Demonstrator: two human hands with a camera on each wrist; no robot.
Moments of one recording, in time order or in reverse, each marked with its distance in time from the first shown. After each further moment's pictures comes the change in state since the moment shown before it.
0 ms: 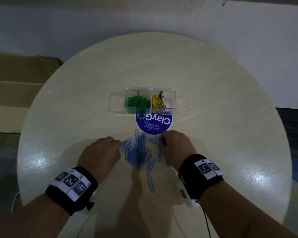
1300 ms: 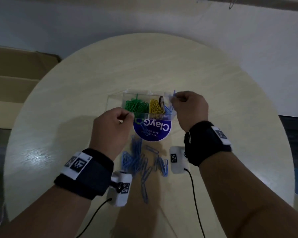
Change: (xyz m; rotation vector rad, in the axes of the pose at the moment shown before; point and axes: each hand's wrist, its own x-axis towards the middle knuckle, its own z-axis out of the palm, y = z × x) left_hand 0.066 0.046 -0.047 -0.757 0.369 -0.416; right_hand 0.084 0.006 -0.066 0.511 0.454 0.211
